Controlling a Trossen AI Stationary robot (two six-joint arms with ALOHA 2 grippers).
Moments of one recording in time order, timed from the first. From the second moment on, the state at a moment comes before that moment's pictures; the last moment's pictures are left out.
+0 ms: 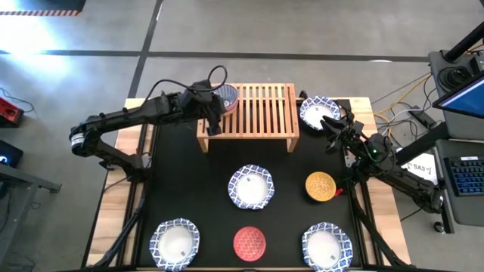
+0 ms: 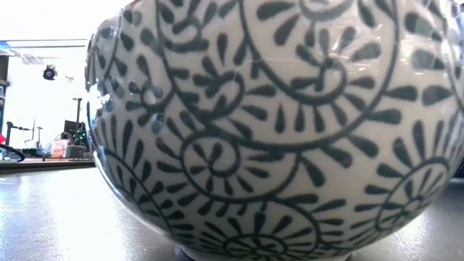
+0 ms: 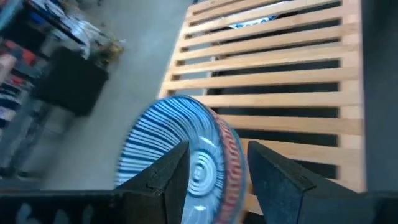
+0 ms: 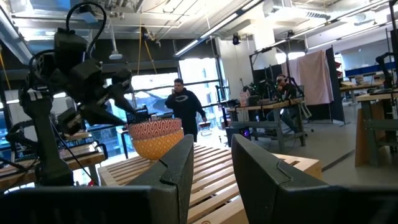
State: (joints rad) left arm 0.31 1.38 1.35 -0.60 -0.31 0.40; right arm -0.58 0.04 0.01 0.35 0.00 0.16
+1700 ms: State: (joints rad) left arm -0.05 1.30 0.99 -0.33 0.00 0.04; right arm -0.58 0.12 0.28 -0.13 0.00 0.42
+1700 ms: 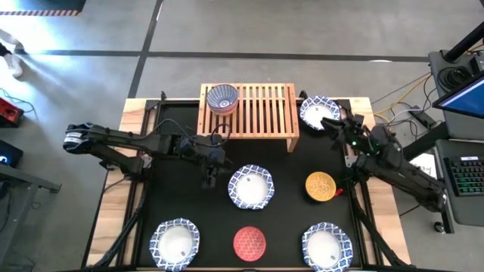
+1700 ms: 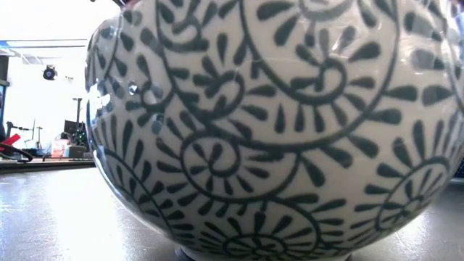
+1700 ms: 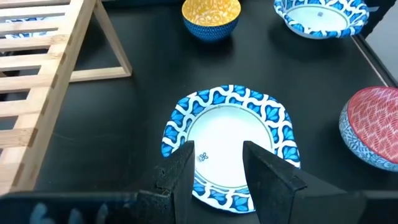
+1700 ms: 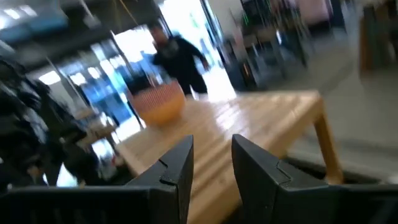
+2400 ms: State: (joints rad) left arm -0.06 1.26 0.92 -0.26 0.02 0.04; right arm -0.40 0.75 0.71 -0.76 -0.07 0.76
